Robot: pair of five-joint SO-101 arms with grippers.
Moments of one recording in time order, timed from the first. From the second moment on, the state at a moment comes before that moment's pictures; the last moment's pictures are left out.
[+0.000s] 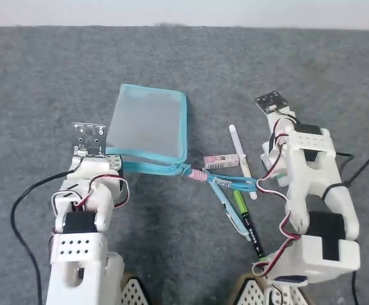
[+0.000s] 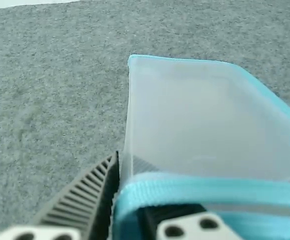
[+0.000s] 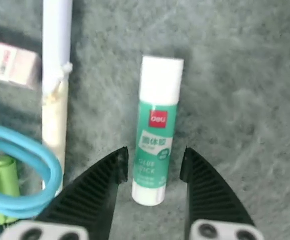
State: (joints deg) left arm -9.3 -64.2 81.3 31.9 -0.6; right arm 3.4 2.7 29.2 57.8 29.3
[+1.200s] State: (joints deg) left arm -5.4 -64.2 82.5 31.4 6.3; right arm -20.0 -40.3 32.5 87.0 24.9
